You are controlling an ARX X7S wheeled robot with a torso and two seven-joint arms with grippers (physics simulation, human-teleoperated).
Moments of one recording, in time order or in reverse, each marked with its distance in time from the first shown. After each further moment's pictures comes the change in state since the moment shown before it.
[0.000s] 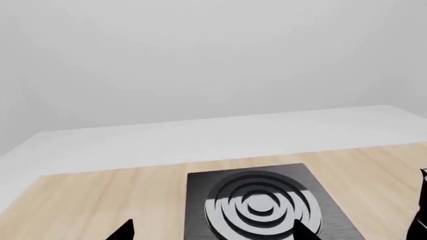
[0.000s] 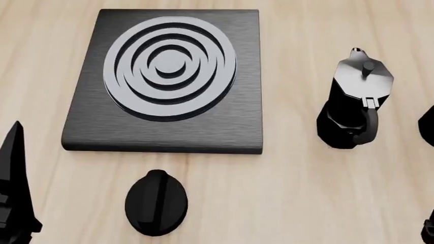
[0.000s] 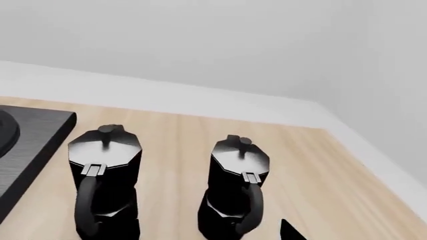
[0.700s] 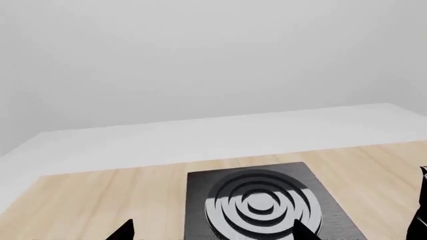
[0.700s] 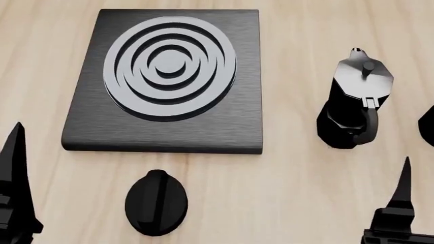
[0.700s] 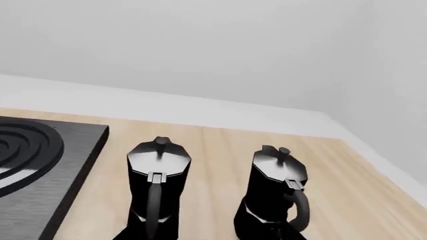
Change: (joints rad) left arm 0.003 0.003 -0.005 0.001 -0.002 -0.011 -0.001; right arm -0.009 -0.103 -0.123 -0.230 -0.052 0.060 0.173
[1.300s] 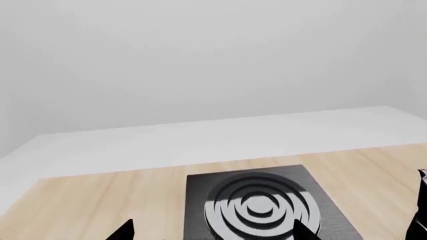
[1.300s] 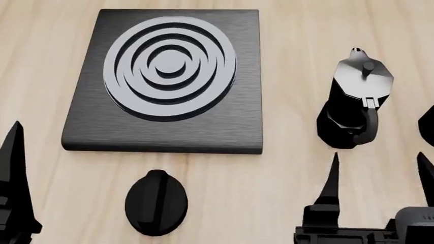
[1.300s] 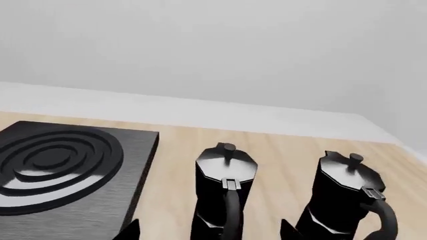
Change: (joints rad) left arm 0.006 -0.001 -0.011 0.006 0.006 -0.001 0.002; right arm 0.118 -0.092 -0.242 -0.056 -0.071 0.043 0.069
